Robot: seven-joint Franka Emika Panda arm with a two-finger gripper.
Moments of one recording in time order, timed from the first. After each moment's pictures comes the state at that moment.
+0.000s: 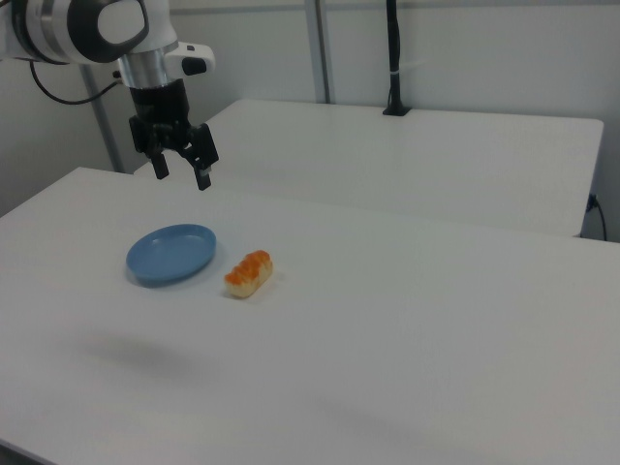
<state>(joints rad) 0.06 0.01 -0.05 -1.61 -0.01 1.64 0.08</state>
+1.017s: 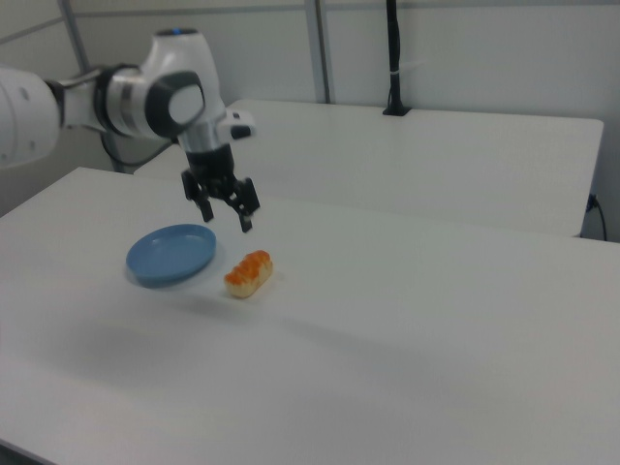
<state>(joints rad) 0.07 0.30 -0.04 -1.59 -0.01 1.92 0.08</state>
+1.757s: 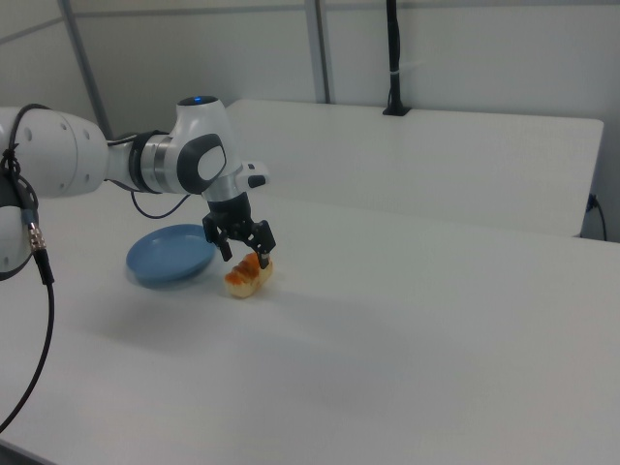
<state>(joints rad) 0.10 0.53 -0.04 -1.56 -0.06 2.11 0.08</state>
